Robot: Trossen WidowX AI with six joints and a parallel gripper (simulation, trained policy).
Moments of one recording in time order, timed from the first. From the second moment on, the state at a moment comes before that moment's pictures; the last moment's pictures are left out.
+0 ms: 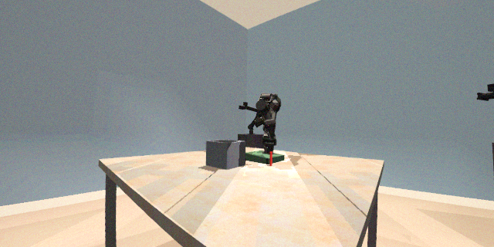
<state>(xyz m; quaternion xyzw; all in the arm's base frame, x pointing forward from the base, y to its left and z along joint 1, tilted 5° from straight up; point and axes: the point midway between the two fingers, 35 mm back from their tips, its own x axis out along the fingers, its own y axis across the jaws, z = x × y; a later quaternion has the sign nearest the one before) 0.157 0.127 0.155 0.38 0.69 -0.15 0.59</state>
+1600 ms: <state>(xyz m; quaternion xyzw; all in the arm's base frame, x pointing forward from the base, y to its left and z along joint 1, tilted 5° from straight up) 0.150 0.133 0.044 0.40 0.62 -0.40 0.54</state>
